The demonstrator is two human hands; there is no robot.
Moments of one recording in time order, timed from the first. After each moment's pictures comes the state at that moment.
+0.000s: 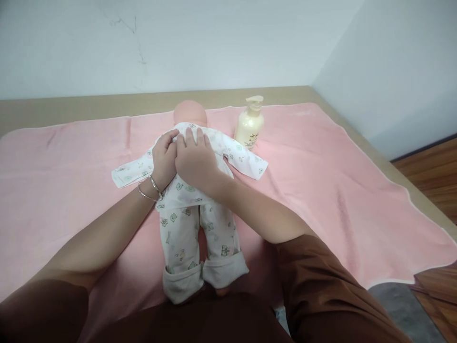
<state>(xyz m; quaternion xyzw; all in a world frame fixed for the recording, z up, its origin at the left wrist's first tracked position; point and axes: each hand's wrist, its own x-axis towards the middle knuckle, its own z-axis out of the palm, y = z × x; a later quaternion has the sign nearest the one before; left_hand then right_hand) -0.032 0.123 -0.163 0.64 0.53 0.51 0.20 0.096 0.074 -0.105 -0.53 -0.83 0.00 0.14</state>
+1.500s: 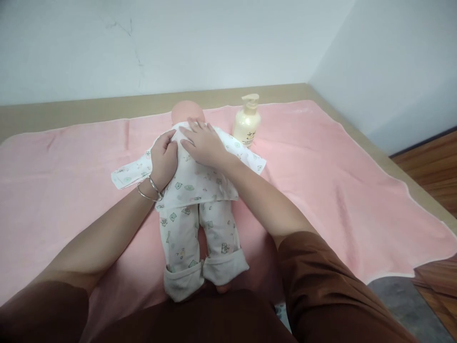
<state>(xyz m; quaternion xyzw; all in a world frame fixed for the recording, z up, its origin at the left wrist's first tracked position) -0.031 0.122 -0.159 0.65 0.55 0.49 0.18 0.129 0.128 -0.115 -0.49 -0.84 0.12 0.20</state>
